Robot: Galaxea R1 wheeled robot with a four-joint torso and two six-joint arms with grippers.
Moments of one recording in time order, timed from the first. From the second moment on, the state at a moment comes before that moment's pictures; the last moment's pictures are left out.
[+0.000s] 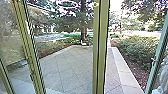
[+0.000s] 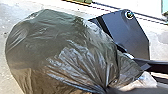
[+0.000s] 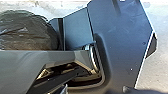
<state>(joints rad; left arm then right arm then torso) 1.49 3.02 -2.71 -0.20 0.08 0.31 -1.63 3.05 -2.68 -0.21 0.05 0.27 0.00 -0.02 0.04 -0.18</state>
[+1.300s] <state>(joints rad) 1.48 3.02 -2.71 -0.20 0.09 0.32 -1.62 3.06 -2.68 -0.22 0.04 0.27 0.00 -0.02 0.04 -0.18</state>
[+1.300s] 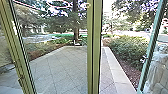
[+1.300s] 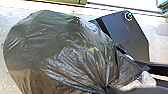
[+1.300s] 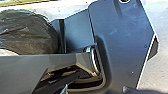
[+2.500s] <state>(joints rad) 1.48 3.02 -2.71 -0.20 0.10 0.32 -1.62 3.06 -2.68 -0.22 0.04 0.28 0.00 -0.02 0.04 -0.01</state>
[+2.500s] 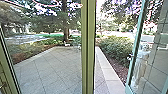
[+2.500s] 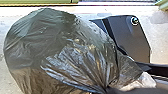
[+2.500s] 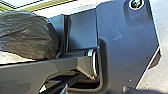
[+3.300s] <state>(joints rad) 1.48 3.02 -2.71 -0.20 0.10 0.32 -1.62 3.07 -2.69 -0.22 0.04 0.28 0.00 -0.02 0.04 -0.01</state>
